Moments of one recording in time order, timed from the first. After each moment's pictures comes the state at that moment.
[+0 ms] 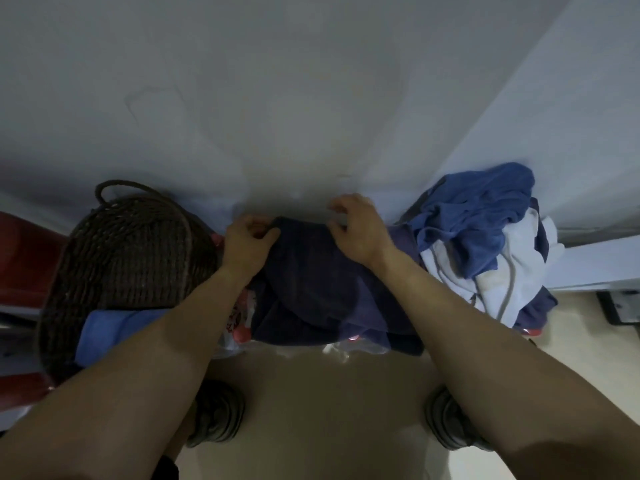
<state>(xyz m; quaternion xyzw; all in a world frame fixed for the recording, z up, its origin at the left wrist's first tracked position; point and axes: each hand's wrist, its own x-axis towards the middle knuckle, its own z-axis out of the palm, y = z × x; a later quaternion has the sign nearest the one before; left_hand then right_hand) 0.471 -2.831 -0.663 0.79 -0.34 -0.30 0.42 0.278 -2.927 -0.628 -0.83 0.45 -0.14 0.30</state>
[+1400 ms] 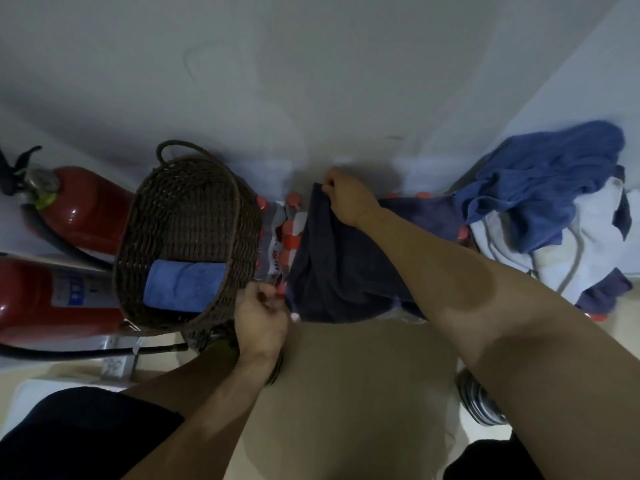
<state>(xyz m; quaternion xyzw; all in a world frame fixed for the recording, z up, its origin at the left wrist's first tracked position) 0.414 -2.657 -0.652 0.90 -0.23 -0.22 0.30 0.364 -2.922 -0.682 -0.83 0.40 -0.06 0.37</state>
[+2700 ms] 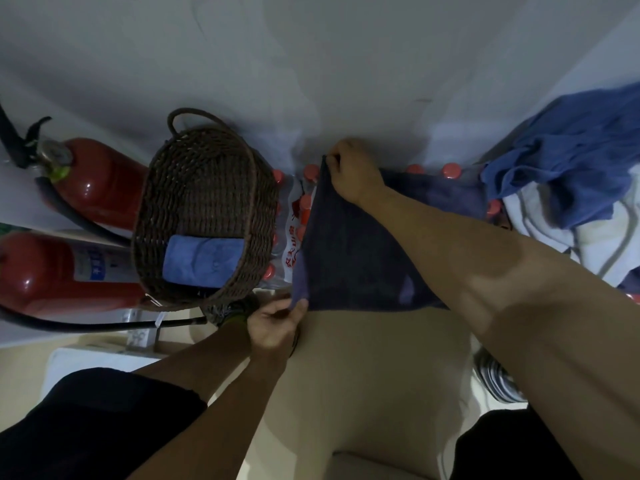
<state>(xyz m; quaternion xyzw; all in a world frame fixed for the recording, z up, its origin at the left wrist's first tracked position) 0.405 -2.611 -0.665 0.82 -0.05 -0.36 0.45 0.389 -2.903 -0.692 -0.83 0.41 -0.13 0.36</state>
